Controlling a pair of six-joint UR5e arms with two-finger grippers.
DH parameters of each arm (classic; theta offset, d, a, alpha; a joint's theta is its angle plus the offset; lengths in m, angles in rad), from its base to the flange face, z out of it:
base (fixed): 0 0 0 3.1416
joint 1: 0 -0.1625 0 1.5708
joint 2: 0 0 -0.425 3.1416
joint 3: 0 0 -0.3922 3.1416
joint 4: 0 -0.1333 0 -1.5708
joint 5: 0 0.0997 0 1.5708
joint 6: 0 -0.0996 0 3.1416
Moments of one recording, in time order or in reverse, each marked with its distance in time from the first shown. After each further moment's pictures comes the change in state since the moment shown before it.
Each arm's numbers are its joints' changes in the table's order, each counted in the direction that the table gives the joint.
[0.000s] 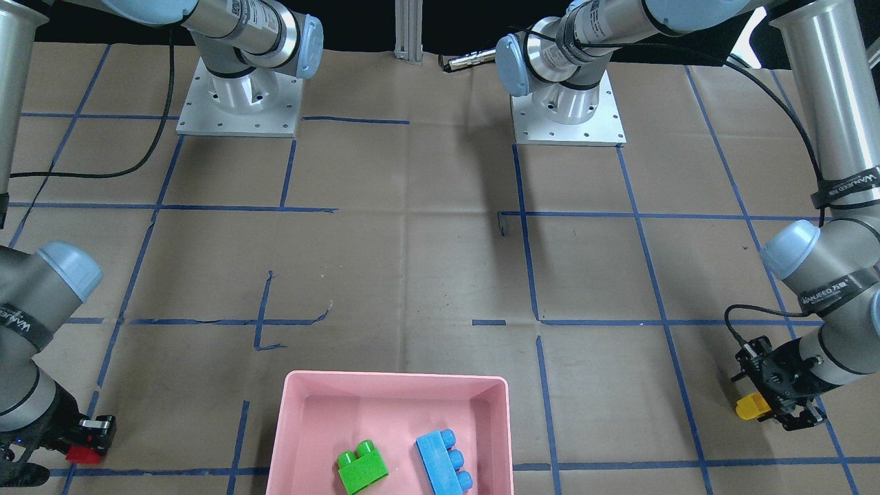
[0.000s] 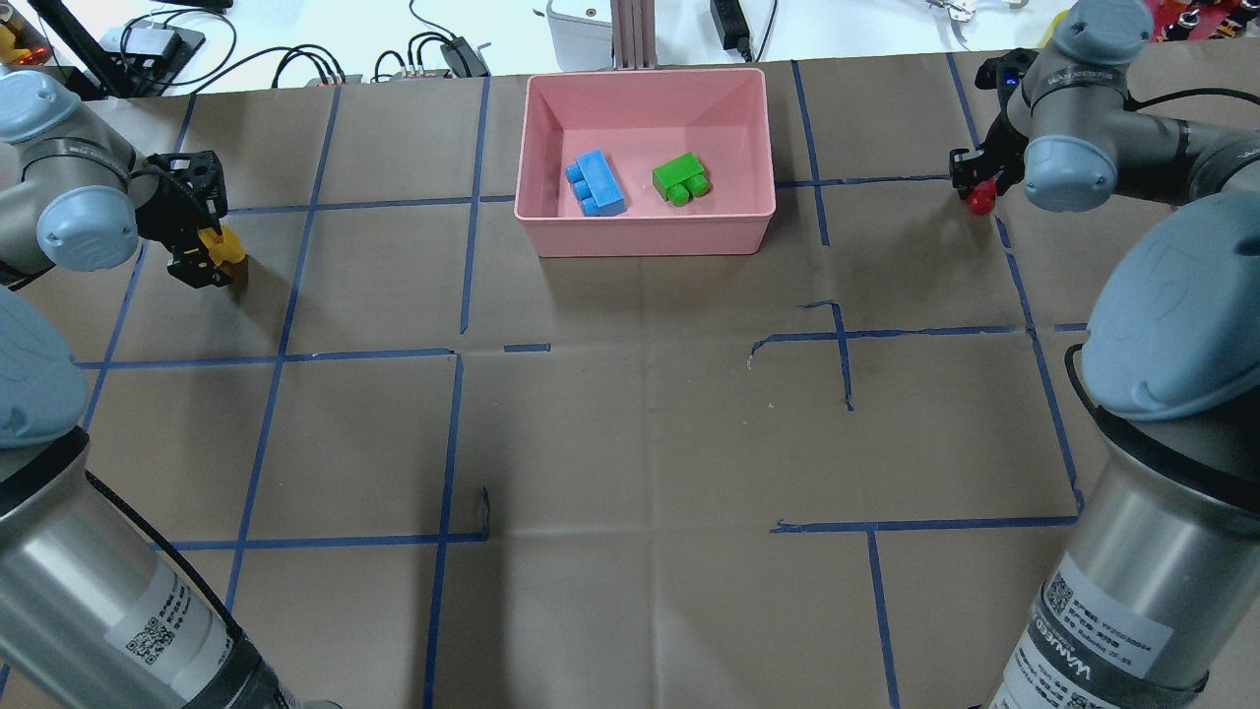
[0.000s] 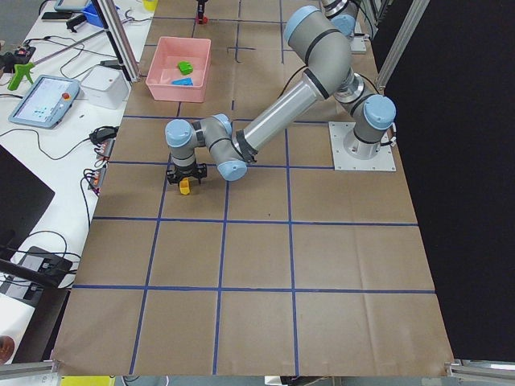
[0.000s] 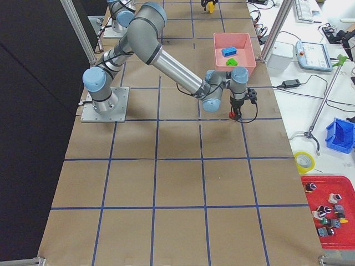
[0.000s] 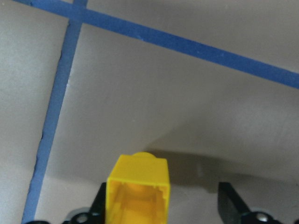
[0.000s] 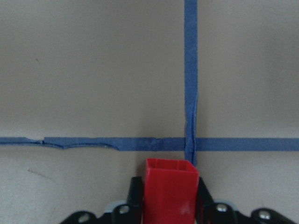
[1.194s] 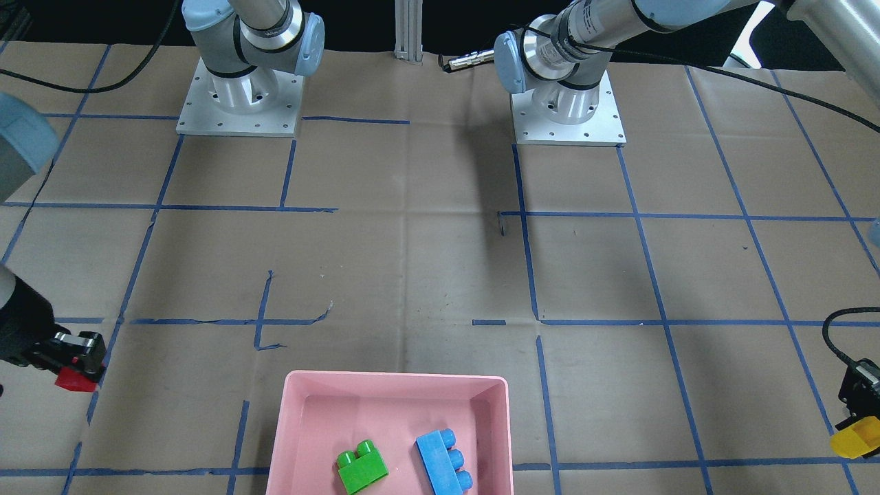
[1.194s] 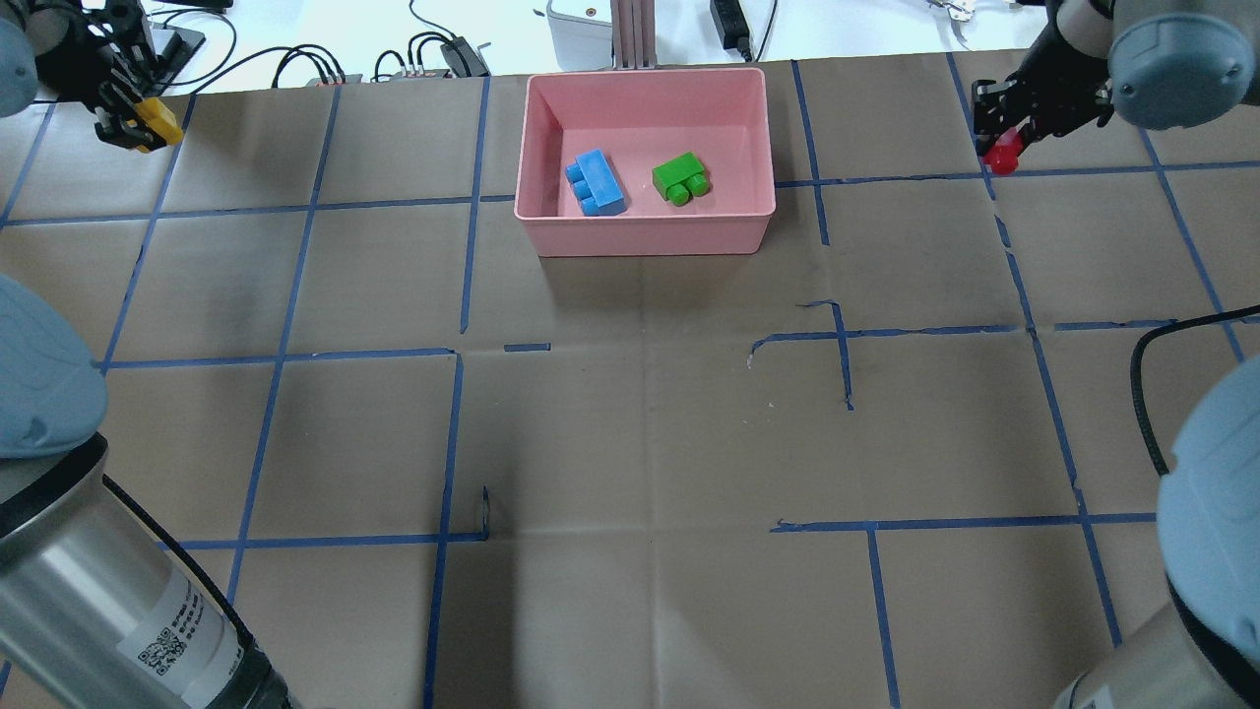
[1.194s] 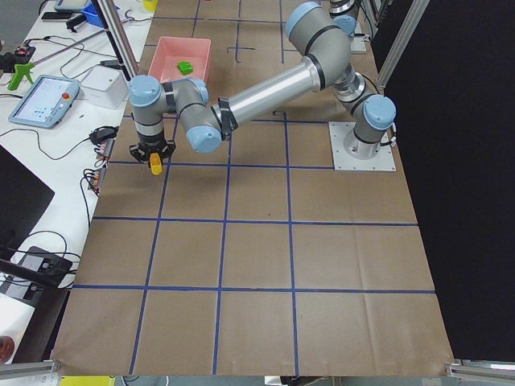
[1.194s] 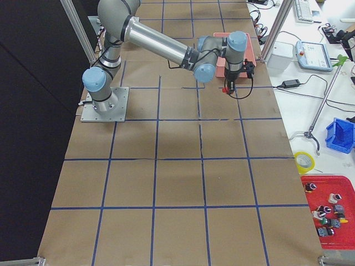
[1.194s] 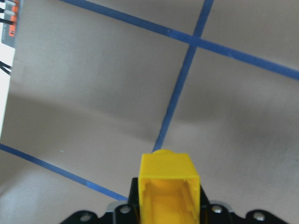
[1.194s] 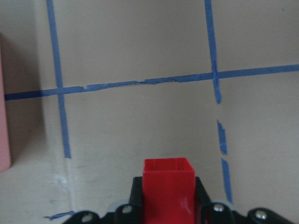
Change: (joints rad) left arm 0.072 -0.009 0.452 0.356 0.011 0.170; right arm -0.070 0.324 0.008 -0.385 0.072 -0.209
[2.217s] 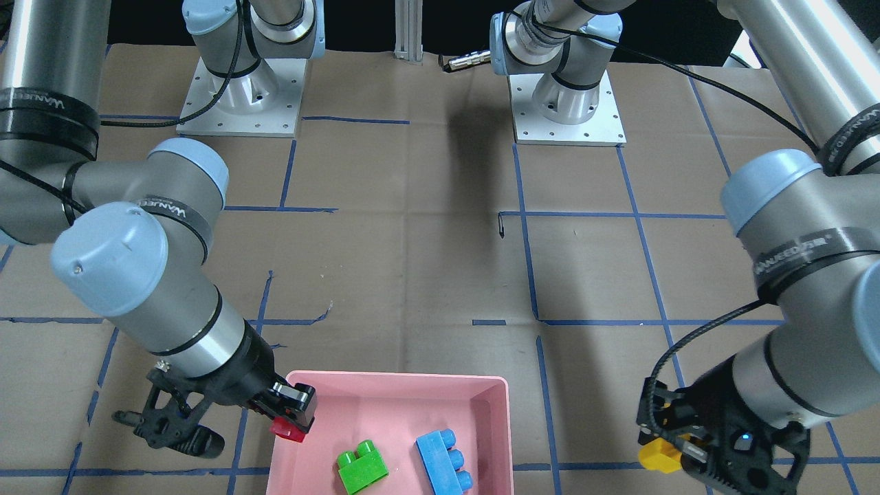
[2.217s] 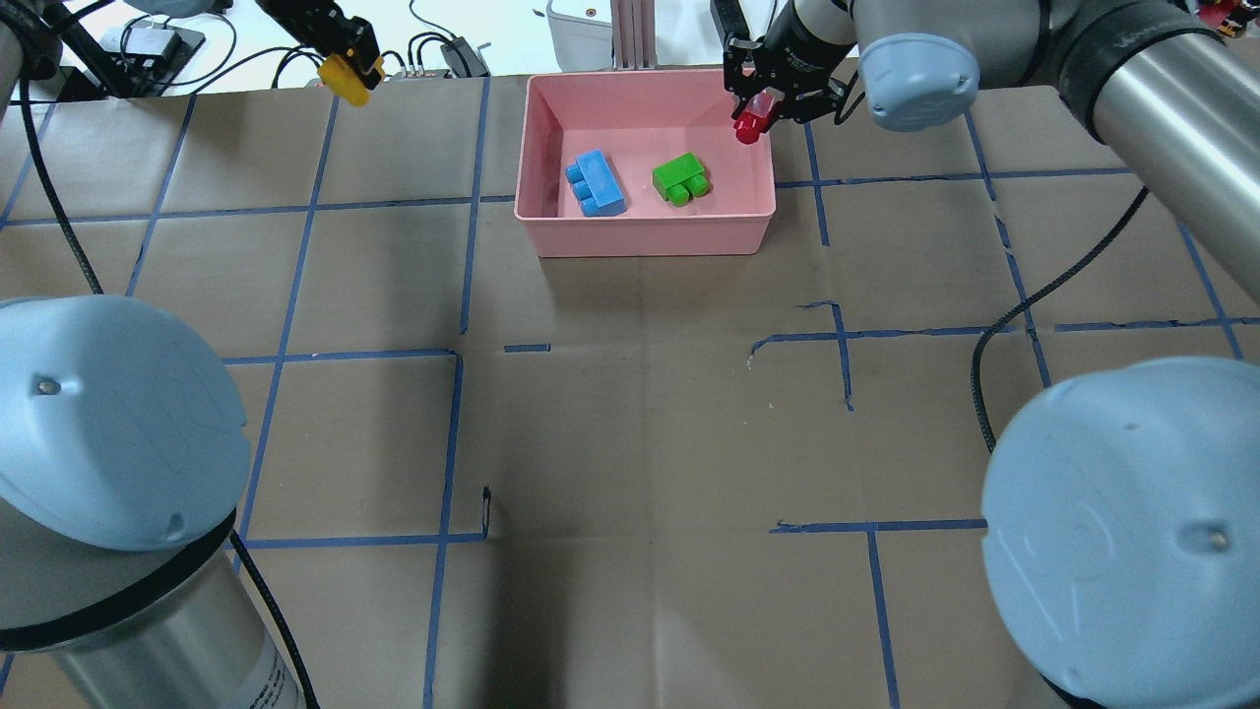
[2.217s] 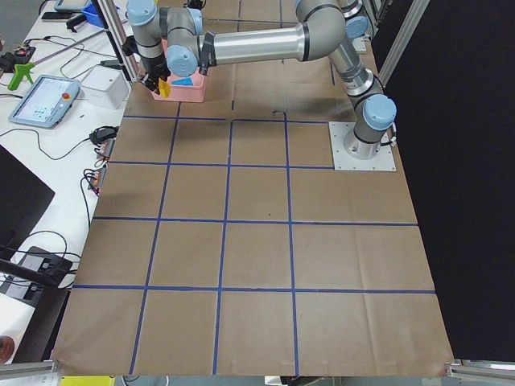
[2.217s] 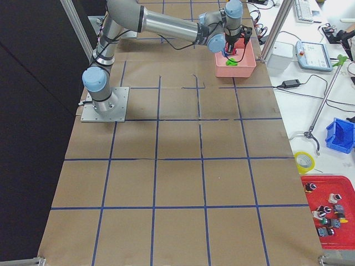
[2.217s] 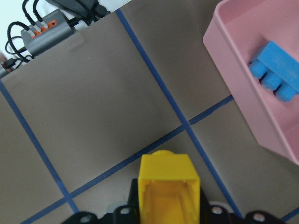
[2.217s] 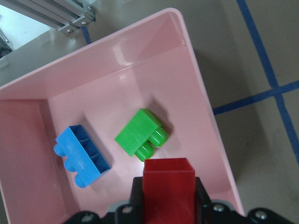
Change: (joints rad) left arm 0.323 -0.012 0.076 0.166 -0.103 1.084; right arm -0.287 -0.189 -0.184 0.144 0.207 -0.536
